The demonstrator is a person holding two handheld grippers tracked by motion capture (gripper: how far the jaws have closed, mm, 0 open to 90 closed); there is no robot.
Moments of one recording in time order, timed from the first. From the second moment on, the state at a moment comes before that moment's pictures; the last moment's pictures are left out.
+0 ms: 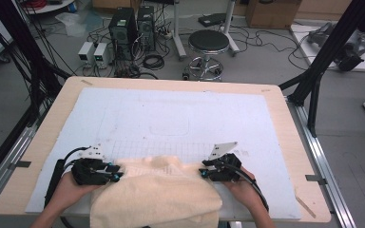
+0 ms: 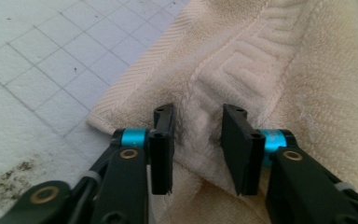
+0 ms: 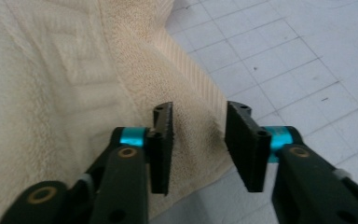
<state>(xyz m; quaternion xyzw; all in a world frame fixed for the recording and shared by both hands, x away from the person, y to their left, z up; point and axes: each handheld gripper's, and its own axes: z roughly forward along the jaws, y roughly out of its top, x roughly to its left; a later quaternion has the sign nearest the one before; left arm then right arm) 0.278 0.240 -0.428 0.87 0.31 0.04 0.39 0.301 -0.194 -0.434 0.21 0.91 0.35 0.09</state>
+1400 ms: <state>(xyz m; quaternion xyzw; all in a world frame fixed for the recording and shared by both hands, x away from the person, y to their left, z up) 0.283 0.252 -0.382 0.81 0.31 0.11 0.48 0.301 -0.230 -0.376 0.21 0.85 0.45 0.15</state>
